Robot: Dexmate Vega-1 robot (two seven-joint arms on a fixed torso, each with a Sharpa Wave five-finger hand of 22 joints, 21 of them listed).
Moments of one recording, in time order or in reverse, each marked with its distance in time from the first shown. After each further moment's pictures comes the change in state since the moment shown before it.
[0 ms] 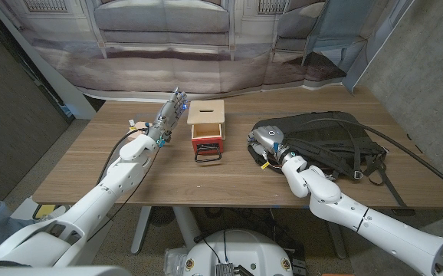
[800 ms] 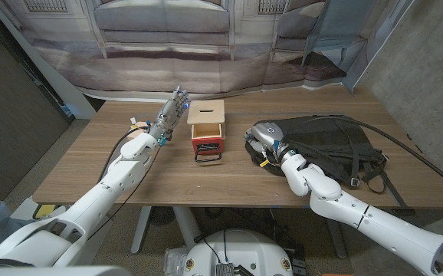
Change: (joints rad) left arm -0.013 -0.002 0.008 -0.004 0.005 0.008 -0.004; left_hand 0.000 0.000 0.000 0.000 -0.007 0.000 0.000 0.000 0.000 0.000 0.000 0.000 0.000 0.000 0.000 0.000 0.000 0.000 0.000 0.000 0.000; right arm 0.002 -0.004 0.027 -0.018 0.011 0.024 -0.076; right_hand 0.005 -0.005 -0.006 0.005 0.011 0.010 0.000 0.003 0.032 -0.007 -0.007 0.023 0.111 0.069 -0.067 0.008 0.356 0.164 -0.215 0.039 0.012
